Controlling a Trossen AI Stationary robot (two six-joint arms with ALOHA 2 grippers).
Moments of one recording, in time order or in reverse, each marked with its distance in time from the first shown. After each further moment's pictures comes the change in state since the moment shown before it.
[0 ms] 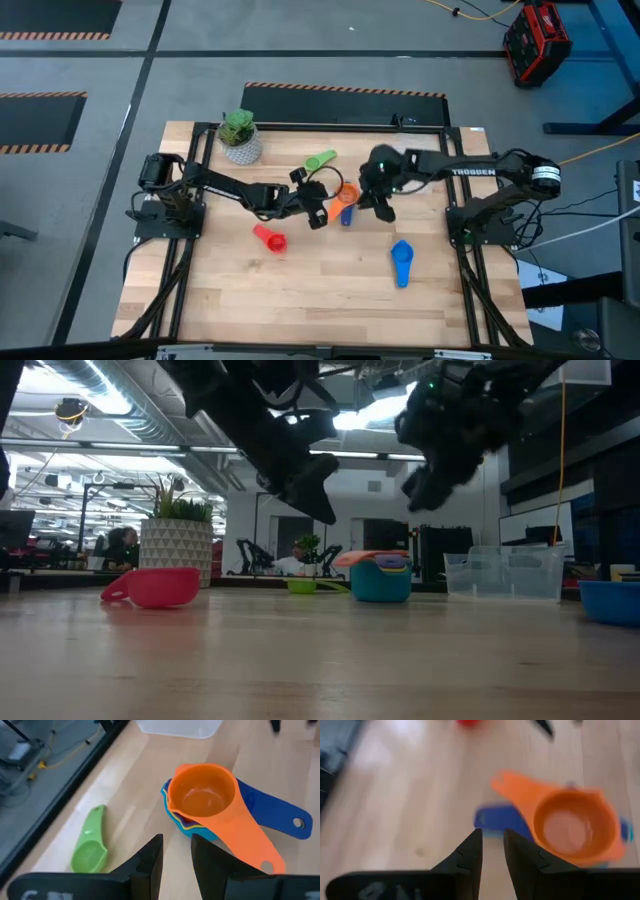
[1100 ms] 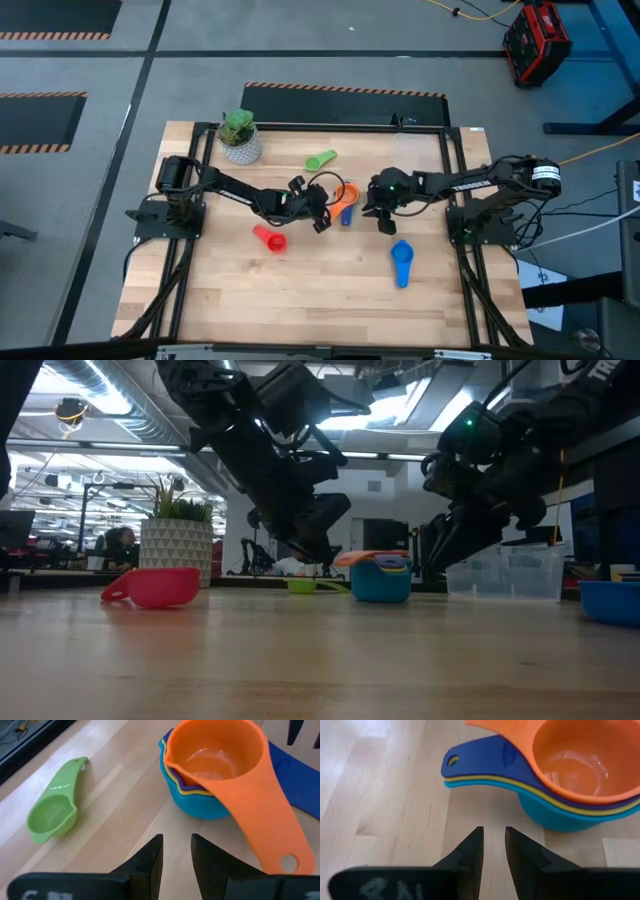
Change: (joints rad) left arm 0.002 0.134 0.000 0.020 -0.001 -0.247; right arm 0.054 0.000 -0.351 0.464 0.165 0.048
